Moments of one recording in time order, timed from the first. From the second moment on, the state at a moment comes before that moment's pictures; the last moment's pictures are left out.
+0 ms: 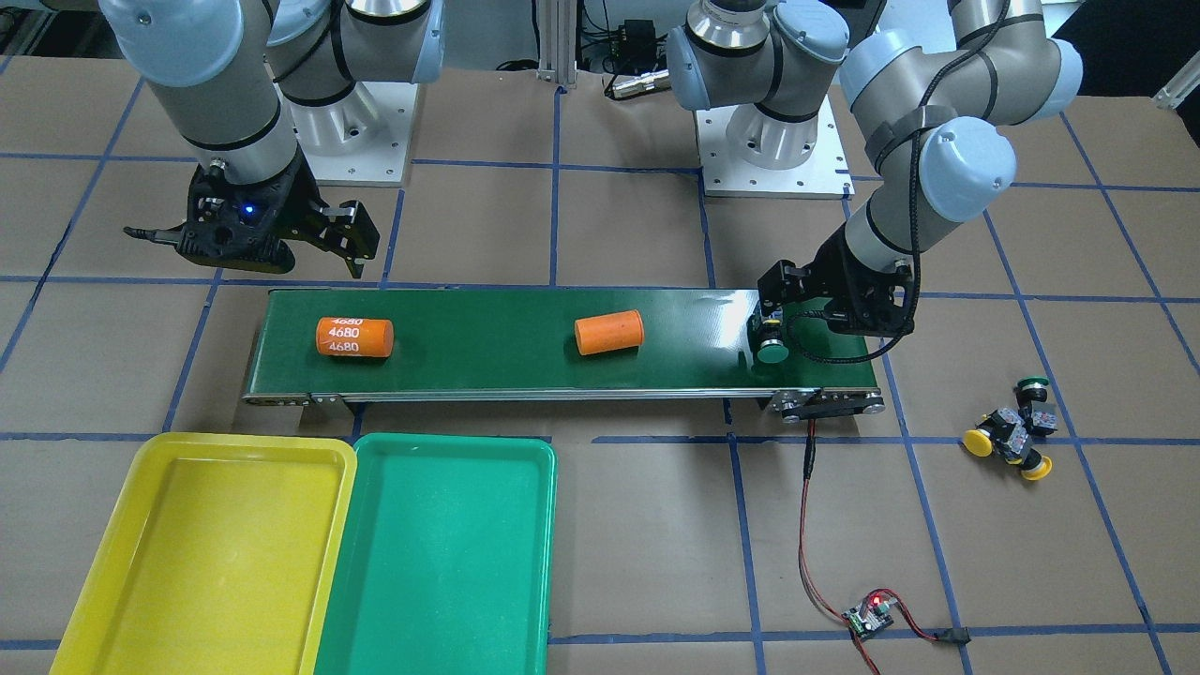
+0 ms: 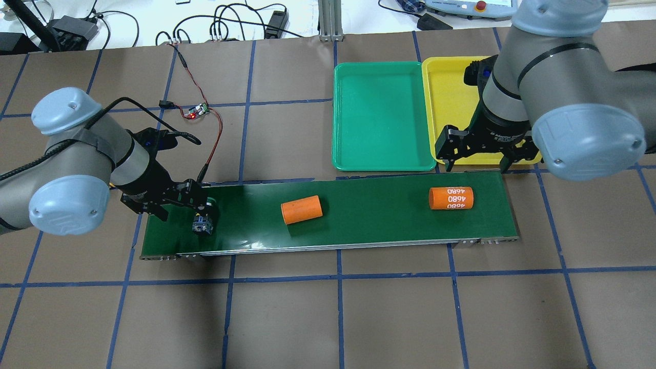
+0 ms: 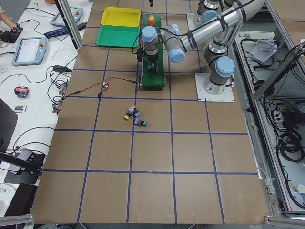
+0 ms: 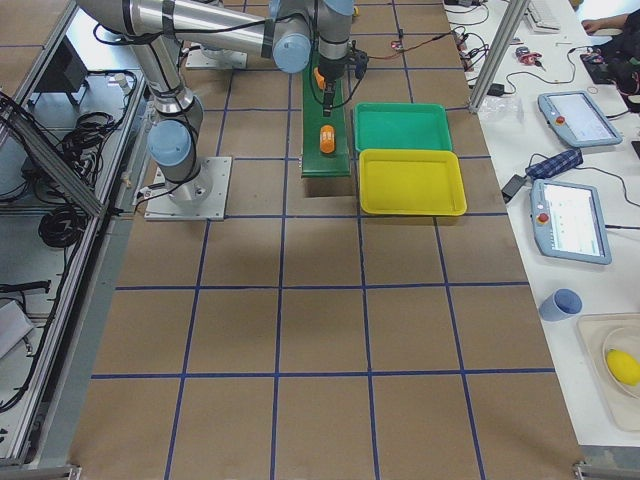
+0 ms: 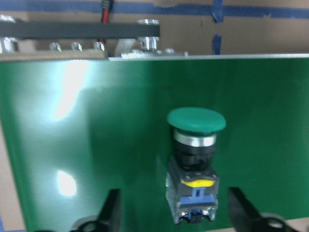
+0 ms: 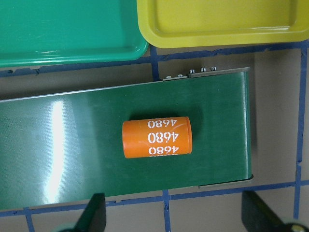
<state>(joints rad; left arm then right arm) -1.33 -1.60 -2.04 -1.25 1.46 0.22 1.57 -1.60 1.84 -1.75 -1.59 0.09</state>
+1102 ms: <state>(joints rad) -1.02 -1.96 -1.56 -1.37 1.46 0.27 1.57 -1.60 1.83 -1.76 -1.59 0.09</state>
